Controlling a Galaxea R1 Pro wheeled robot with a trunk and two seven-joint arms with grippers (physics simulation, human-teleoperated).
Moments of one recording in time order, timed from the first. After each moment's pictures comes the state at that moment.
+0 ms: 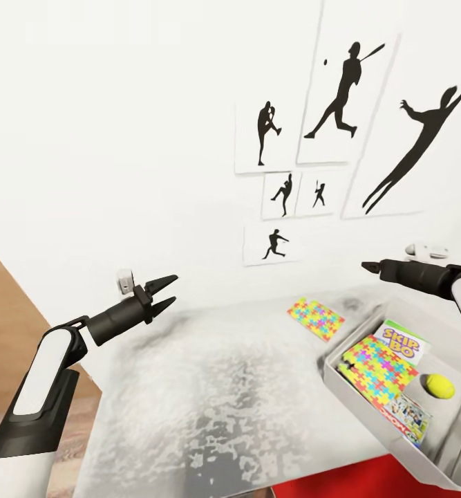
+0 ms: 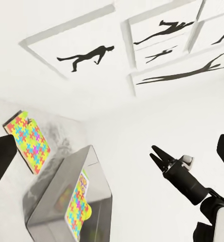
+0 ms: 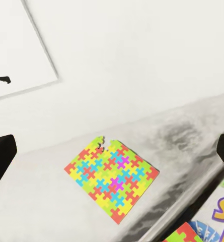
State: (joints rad) left arm -0.54 0.11 0.09 -1.53 1.43 0.95 -0.01; right arm -0.76 -0.51 -0.02 -1.60 -0.82 1.04 -0.28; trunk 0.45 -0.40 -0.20
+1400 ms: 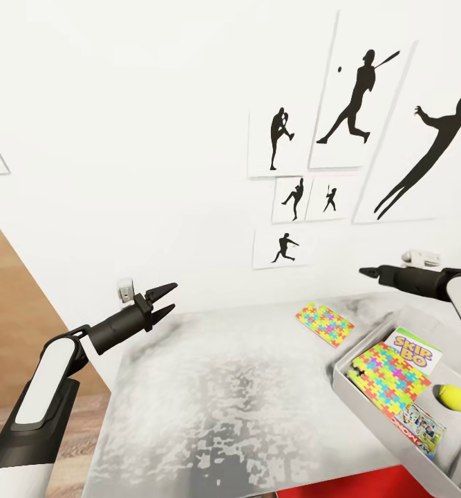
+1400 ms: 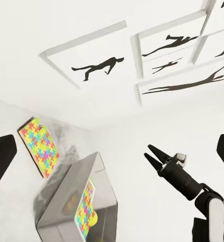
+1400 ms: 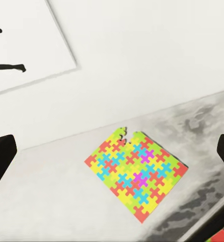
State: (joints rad) left arm -0.50 0.11 0.09 -1.51 1.39 0.92 -0.07; right arm -0.80 -0.54 0.00 -1.40 -0.79 0.99 -0.11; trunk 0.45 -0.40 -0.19
